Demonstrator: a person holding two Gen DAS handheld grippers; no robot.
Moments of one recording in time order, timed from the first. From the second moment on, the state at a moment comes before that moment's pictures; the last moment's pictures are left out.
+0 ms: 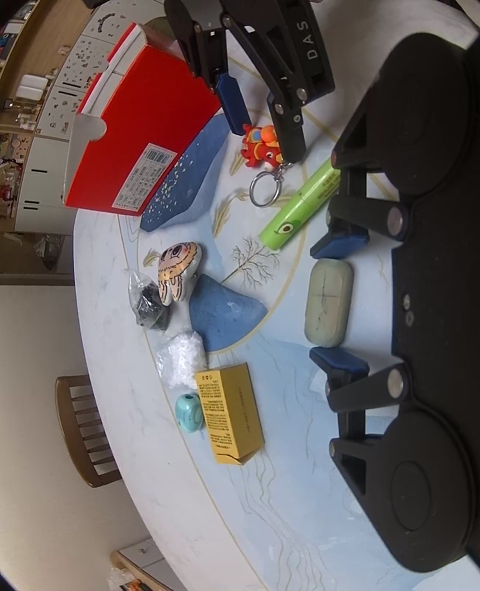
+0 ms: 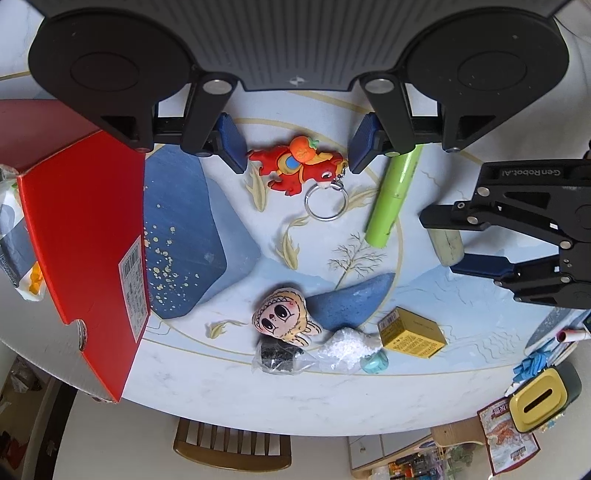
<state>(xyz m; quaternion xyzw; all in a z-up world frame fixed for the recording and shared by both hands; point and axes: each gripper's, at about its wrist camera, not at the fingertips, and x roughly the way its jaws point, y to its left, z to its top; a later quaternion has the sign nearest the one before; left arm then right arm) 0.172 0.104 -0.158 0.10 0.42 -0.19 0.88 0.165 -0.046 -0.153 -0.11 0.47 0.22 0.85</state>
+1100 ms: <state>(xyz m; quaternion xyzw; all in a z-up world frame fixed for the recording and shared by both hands) 0.182 0.031 -0.038 0.03 0.41 -0.25 0.88 0.176 -0.161 0.013 -0.03 0.37 0.20 0.91</state>
